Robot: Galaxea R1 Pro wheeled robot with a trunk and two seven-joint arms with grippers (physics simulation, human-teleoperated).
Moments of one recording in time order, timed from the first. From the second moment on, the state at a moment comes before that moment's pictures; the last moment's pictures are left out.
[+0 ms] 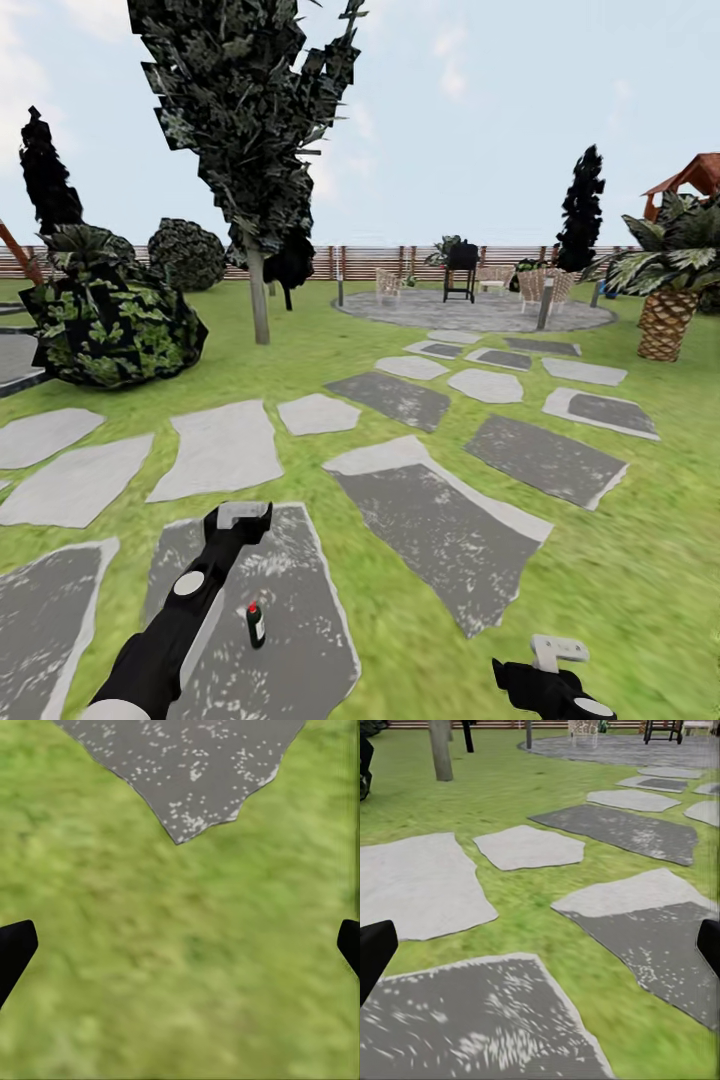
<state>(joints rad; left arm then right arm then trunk) -0.44 0.01 -0.01 -0.92 0.01 -0.06 0.00 -0.05 0.00 -0.13 -1.20 0.00 0.49 0.00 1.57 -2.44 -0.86</state>
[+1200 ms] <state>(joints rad) -0.44 0.01 -0.01 -0.92 0.01 -0.06 0.00 -0.05 0.00 -0.13 -1.20 0.00 0.49 0.00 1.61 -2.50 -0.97</state>
